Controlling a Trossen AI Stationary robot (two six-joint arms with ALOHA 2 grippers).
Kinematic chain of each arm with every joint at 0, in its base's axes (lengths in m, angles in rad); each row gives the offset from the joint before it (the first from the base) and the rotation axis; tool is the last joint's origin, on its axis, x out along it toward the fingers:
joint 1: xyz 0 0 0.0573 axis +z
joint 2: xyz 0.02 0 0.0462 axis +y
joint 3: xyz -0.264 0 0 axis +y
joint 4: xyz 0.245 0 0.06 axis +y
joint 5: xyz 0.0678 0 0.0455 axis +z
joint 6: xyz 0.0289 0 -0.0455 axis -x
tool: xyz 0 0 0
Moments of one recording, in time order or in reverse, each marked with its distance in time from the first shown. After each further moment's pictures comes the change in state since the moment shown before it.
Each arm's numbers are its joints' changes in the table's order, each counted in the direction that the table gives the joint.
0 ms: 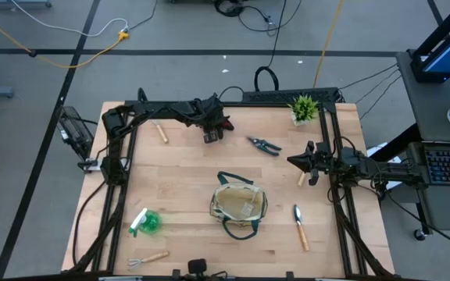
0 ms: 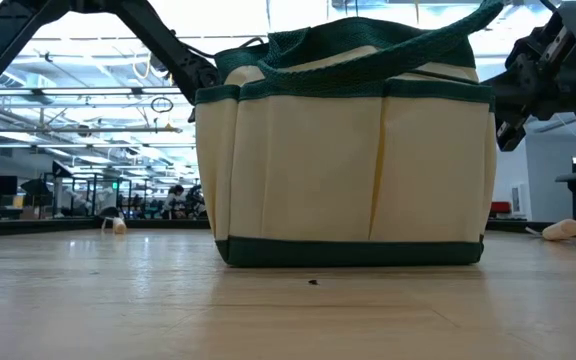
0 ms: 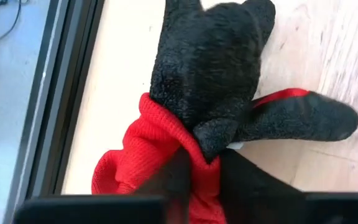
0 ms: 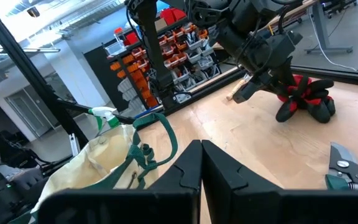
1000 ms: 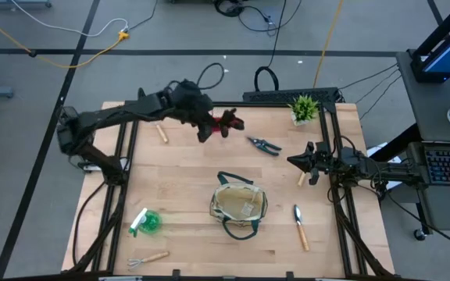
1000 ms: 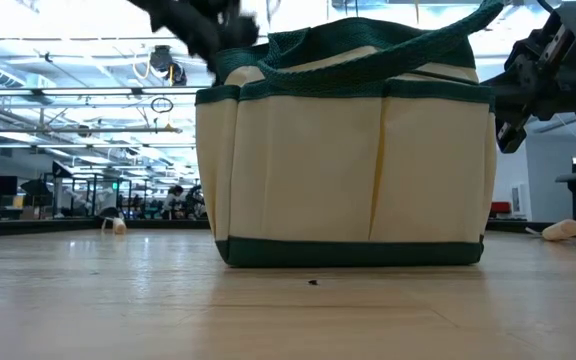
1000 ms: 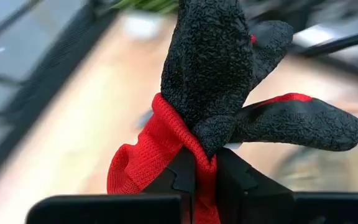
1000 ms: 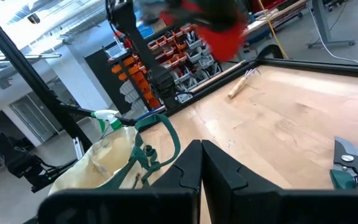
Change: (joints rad) left arm -0.116 -0.512 0.003 0.017 -0.399 0.412; right arm 0.000 0.000 0.000 0.001 0.000 -0.041
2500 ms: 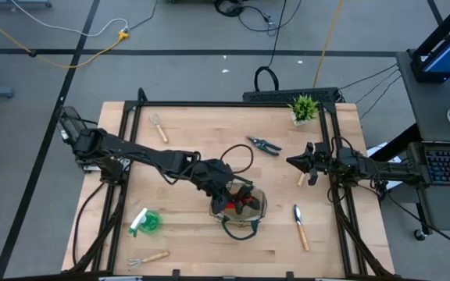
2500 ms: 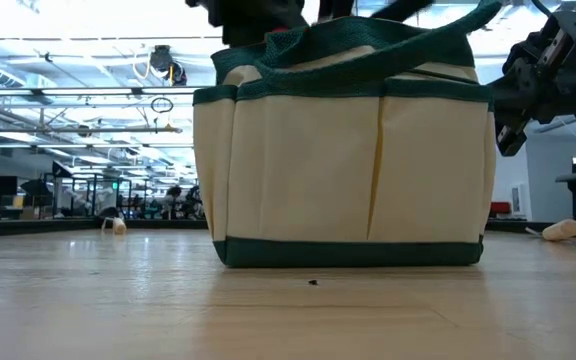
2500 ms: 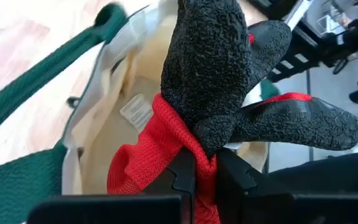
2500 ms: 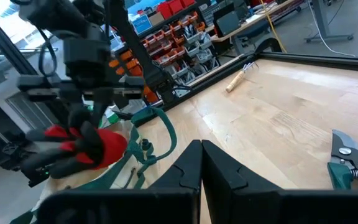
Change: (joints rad) left arm -0.569 0.222 -0.001 -0.125 0.095 0.557; right arm 0.000 0.021 0.000 0.012 0.003 0.000
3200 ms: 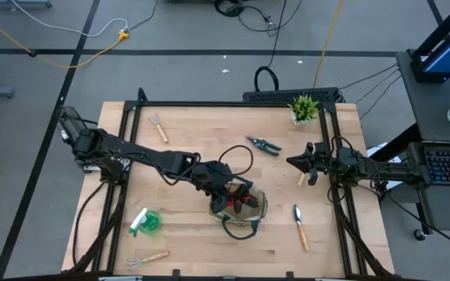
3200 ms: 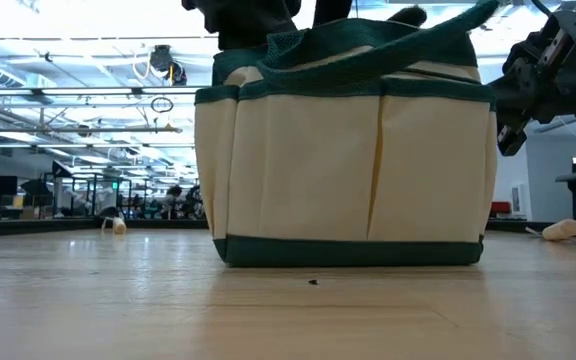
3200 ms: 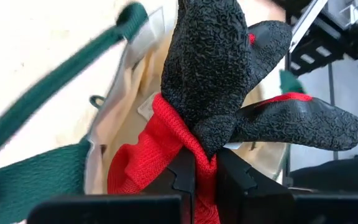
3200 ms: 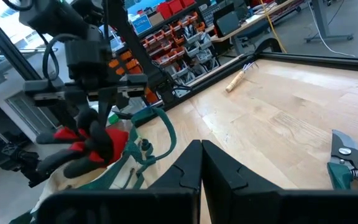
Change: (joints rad) left arm -0.008 0.017 -0.001 0.035 0.059 -0.046; right arm 0.000 0.000 0.000 0.001 -0.001 -0.001
